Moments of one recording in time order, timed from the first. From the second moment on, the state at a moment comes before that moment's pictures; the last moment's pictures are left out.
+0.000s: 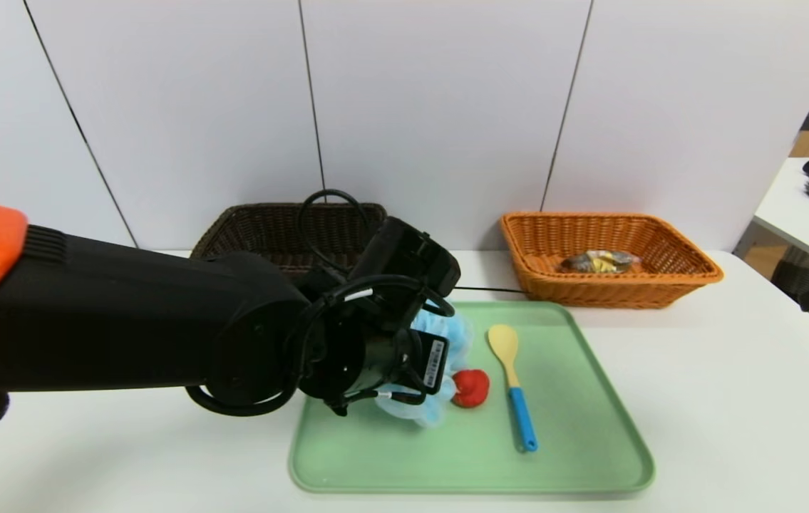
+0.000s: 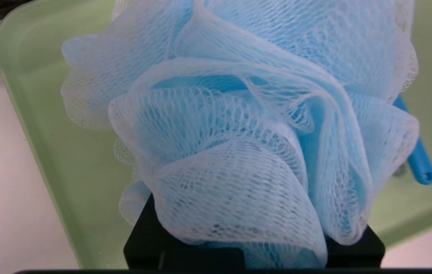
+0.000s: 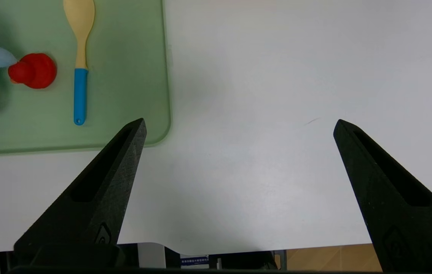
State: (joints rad) left arm -0.88 1.88 -1.30 0.15 0.28 -0.37; right arm 0.33 1.32 -1.60 1.17 -0.27 0.28
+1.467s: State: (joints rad) left arm -0.33 1.98 -1.78 0.21 0.20 -0.13; right arm 0.32 1.25 -1.51 1.15 -0.28 0.29
